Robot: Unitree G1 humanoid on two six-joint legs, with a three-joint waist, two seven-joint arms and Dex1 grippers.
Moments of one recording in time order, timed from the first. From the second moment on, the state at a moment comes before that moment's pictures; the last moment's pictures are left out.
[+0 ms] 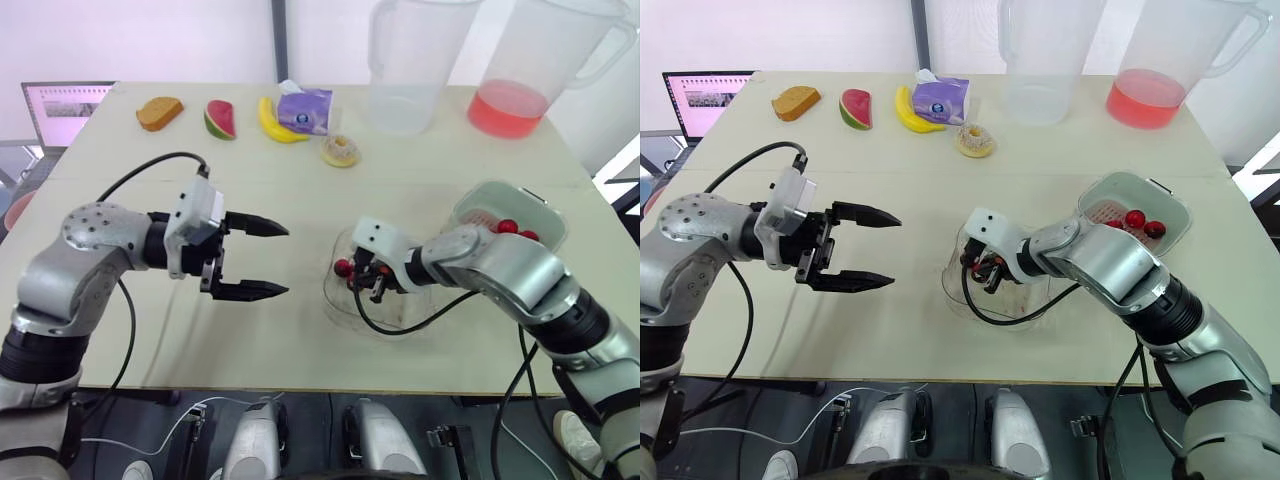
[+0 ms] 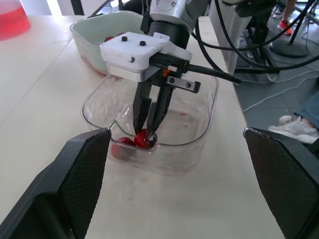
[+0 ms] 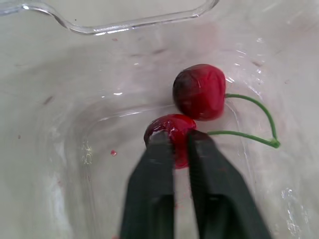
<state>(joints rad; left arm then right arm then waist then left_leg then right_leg) -0.50 0.82 0.00 -0.29 -0.63 0.53 -1.30 -0.80 -0.75 0.51 -0.39 0.51 1.28 0.60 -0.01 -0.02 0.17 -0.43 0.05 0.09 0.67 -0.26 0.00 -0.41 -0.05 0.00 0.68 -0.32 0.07</state>
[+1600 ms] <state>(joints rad) -0.75 0.62 -0.07 -0.08 -0.64 0.74 -1.15 -0.56 -1.12 0.45 -0.55 -0.16 0.15 0.80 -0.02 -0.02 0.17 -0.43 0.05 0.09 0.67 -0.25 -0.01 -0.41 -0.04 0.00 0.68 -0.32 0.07</state>
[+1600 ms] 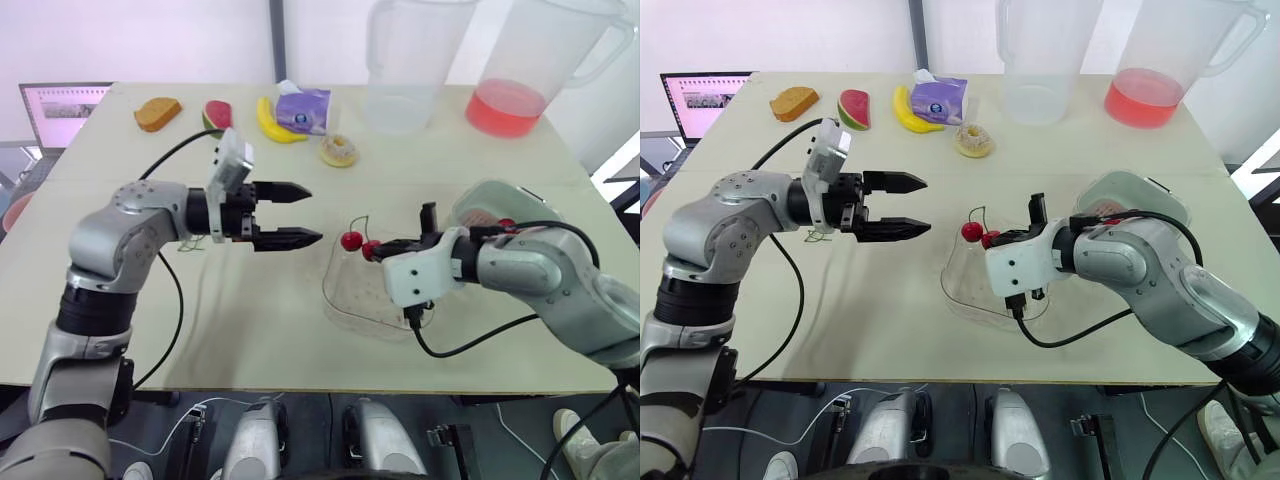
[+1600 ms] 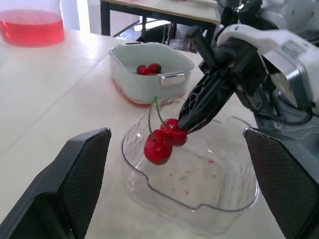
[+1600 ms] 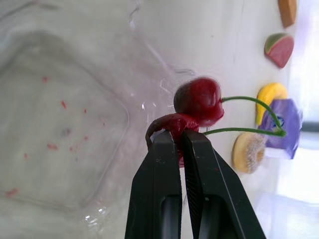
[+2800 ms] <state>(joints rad) -0.85 0.43 -0.20 0.10 -0.55 0.78 -1.16 -0.51 -0.96 0.30 -0.49 -0.31 -0.10 0.97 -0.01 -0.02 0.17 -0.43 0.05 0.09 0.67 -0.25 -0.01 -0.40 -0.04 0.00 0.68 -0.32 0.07</state>
